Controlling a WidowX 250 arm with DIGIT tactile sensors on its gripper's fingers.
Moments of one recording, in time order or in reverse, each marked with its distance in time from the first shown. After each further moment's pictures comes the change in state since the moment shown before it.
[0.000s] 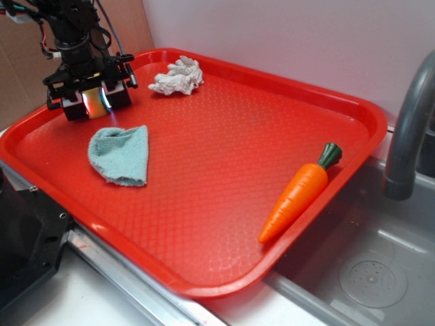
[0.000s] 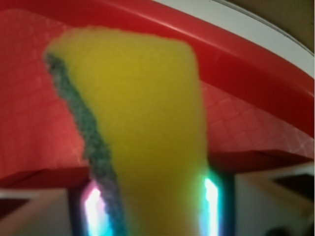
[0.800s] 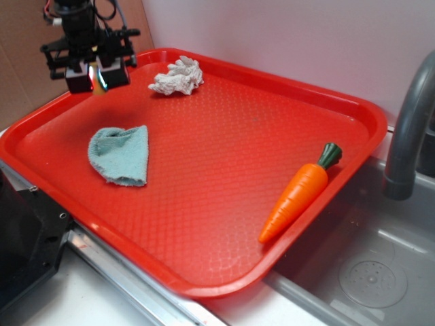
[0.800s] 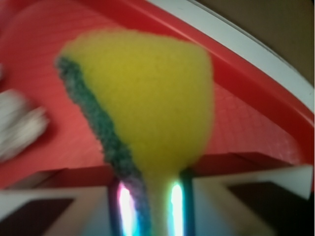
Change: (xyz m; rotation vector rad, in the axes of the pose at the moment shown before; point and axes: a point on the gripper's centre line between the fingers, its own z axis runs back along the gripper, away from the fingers) arm -0.025 -0.028 0.066 -0.019 0.058 -0.216
